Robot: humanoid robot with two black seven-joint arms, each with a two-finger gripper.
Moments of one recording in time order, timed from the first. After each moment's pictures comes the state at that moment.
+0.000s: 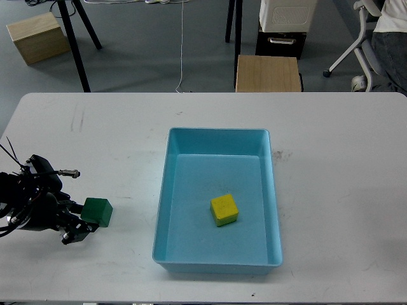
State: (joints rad) left arm -0.75 0.84 -0.24 -1.29 2.18 -0.43 -0.49; right arm -0.30 -0.31 1.63 1.68 -1.14 0.10 0.46
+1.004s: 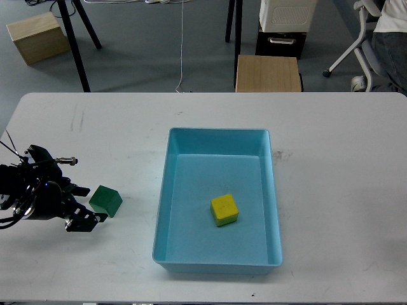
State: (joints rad) left arm -0.76 0.81 -0.26 -1.25 2.11 -0.35 -0.49; right arm -0.30 -0.31 1.63 1.68 -1.14 0.09 0.46
